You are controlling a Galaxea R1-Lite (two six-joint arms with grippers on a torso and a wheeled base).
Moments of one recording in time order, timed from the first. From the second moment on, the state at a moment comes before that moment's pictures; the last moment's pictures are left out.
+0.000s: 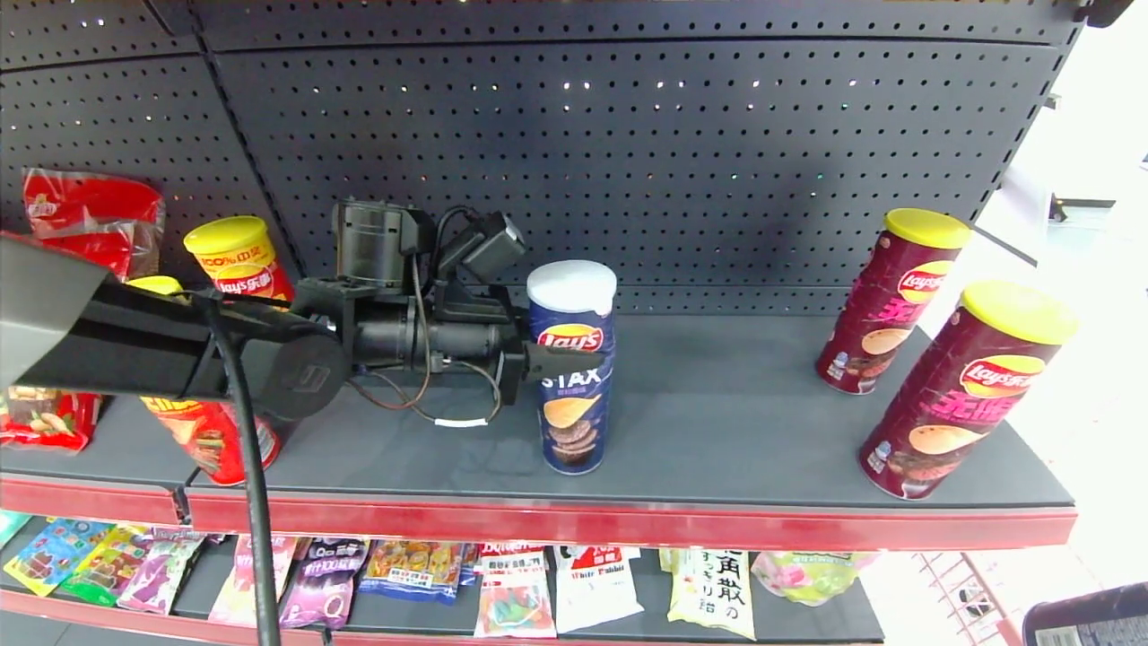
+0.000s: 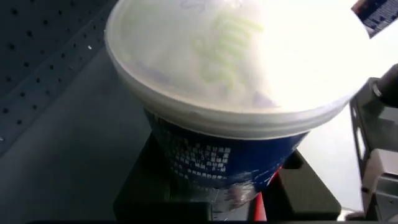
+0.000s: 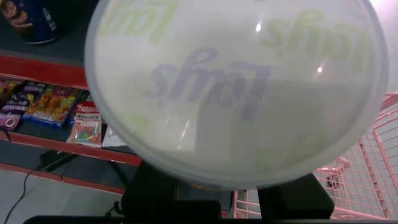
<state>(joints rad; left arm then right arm) -0.45 1.95 -1.15 -0.46 -0.85 0.28 0.26 0.30 -0.35 0.22 -0.14 -0.04</state>
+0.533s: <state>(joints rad) -0.45 1.89 -1.08 -0.46 -0.87 0.28 0.26 0.29 -0.36 0.22 -0.14 -0.04</state>
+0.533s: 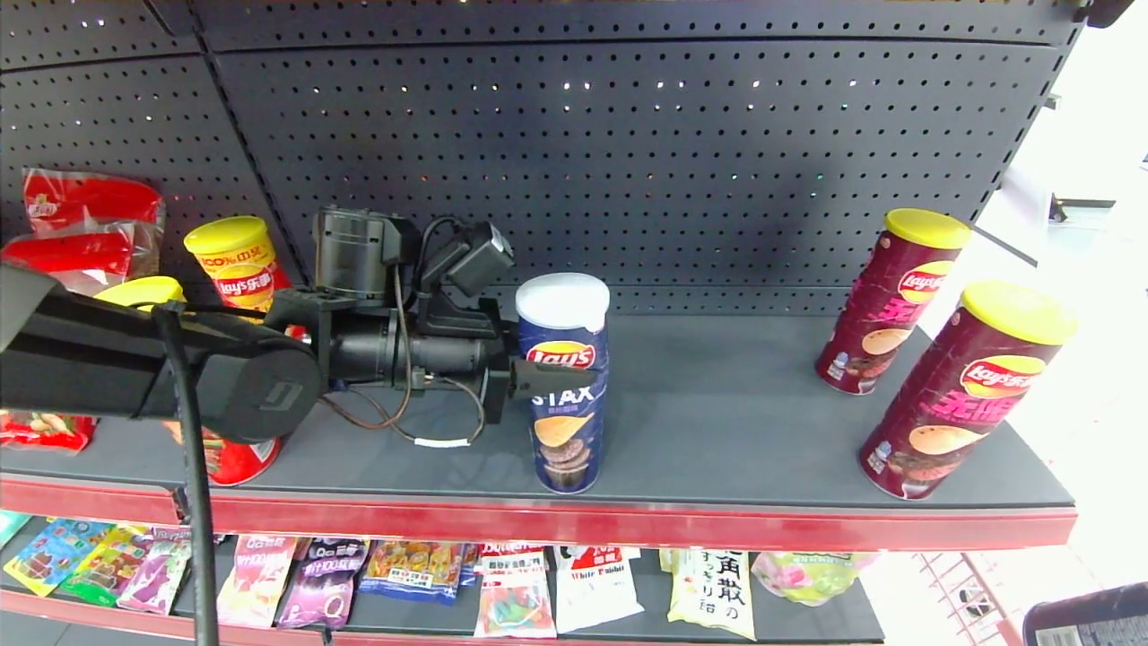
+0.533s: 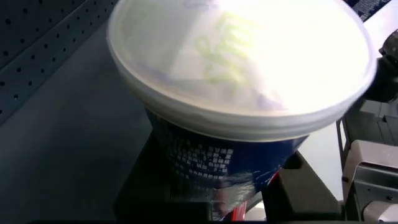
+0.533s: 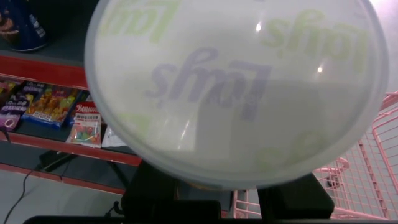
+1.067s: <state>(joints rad) -0.44 1.89 -1.05 -0.46 -0.87 0.32 0.26 0.29 -0.36 0.22 -0.14 -0.04</state>
